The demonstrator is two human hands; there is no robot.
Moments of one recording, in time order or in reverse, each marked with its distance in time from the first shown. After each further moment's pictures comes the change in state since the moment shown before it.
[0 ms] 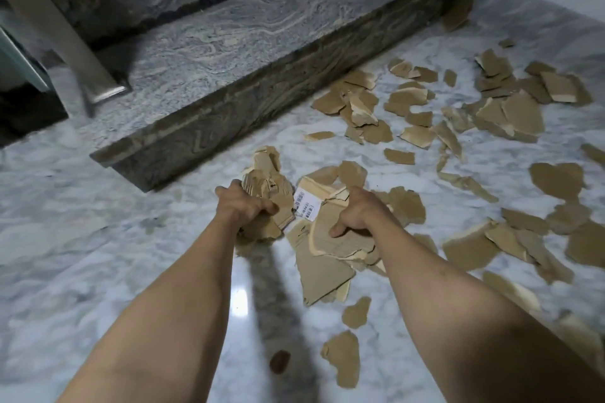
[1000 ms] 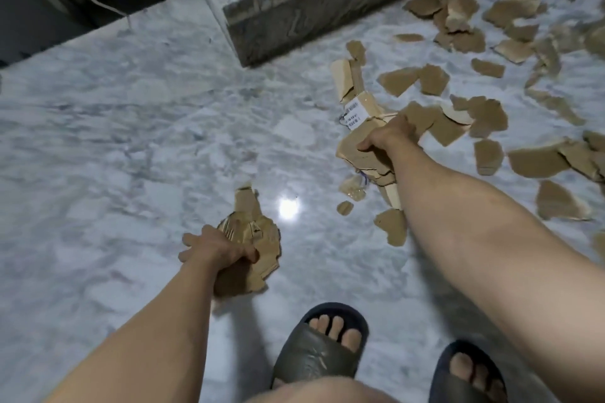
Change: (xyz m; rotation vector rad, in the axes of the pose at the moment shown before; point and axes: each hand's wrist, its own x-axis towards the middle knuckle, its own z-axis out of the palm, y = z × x) left_hand -0.233 -0.270 -0.059 0.391 -0.102 -0.616; right_hand -0.081 -0.039 0.099 0.237 0.133 0.130
